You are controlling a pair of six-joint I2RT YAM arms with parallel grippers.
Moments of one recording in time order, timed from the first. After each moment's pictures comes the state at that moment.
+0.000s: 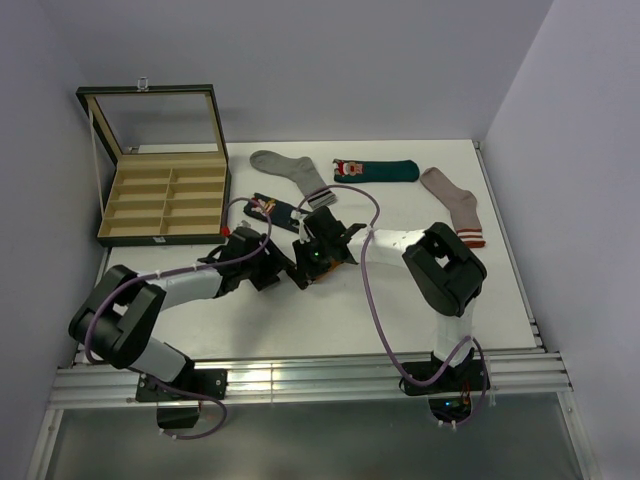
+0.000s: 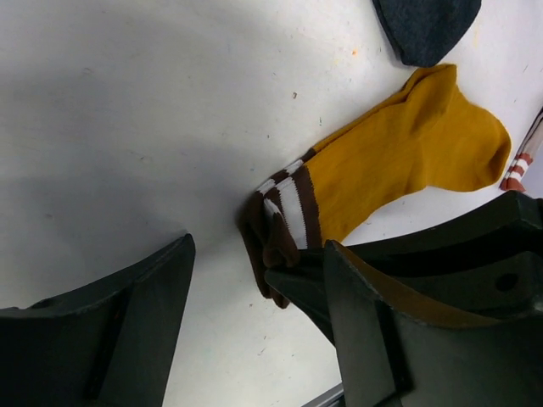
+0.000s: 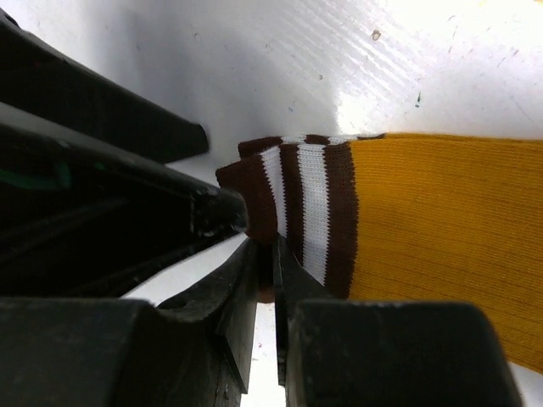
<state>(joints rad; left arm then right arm) -0.56 1.49 0.61 0.09 0.07 -1.15 0.75 1.89 1.12 -0.20 -0.35 0.36</state>
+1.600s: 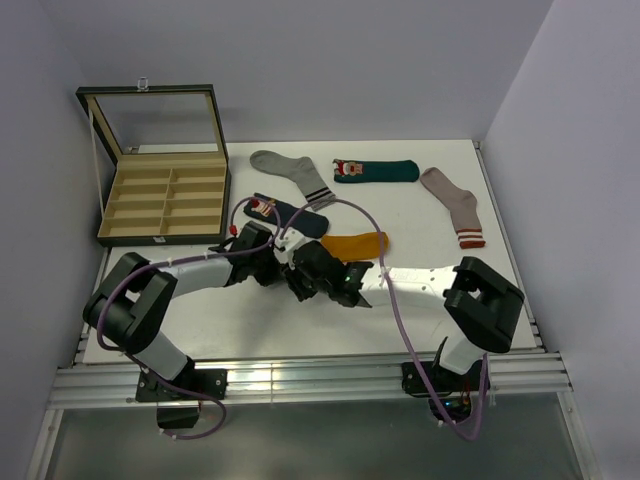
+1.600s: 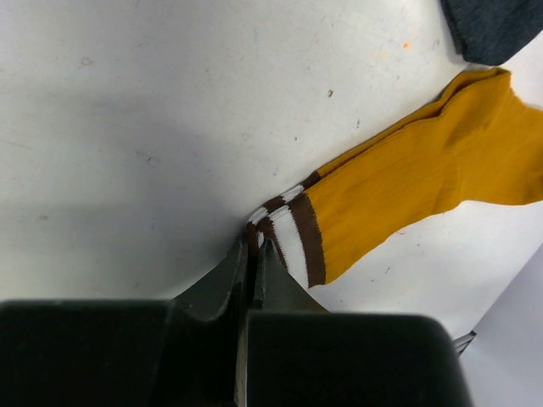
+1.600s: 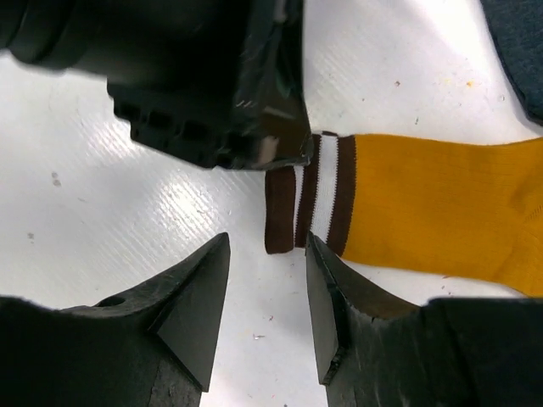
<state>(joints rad) -0.59 1.59 0.72 -0.06 0.05 -1.15 1.02 1.59 0.90 -0.01 0.14 0.18</state>
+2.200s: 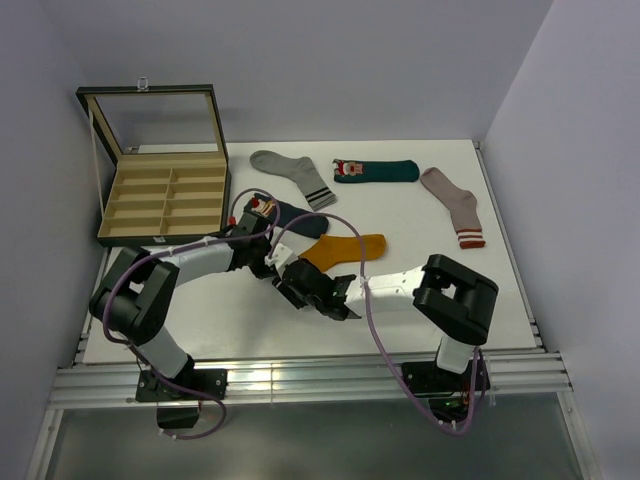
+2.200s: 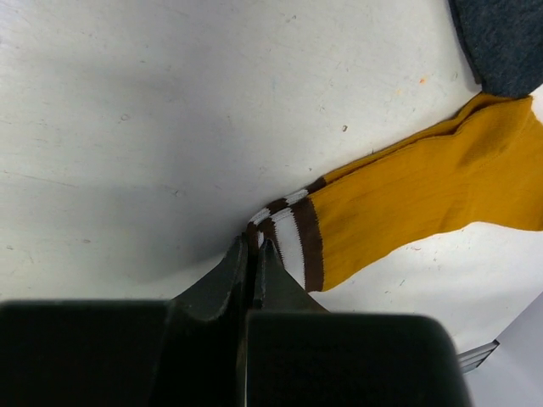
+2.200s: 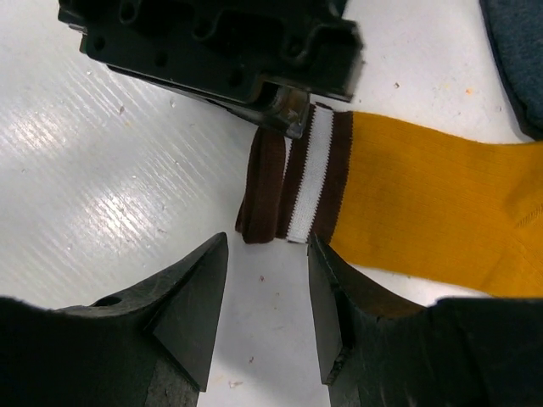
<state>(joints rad) -0.53 1.65 0.85 -0.23 0.07 -1.06 1.11 1.72 0.86 0.14 0.31 0.08</state>
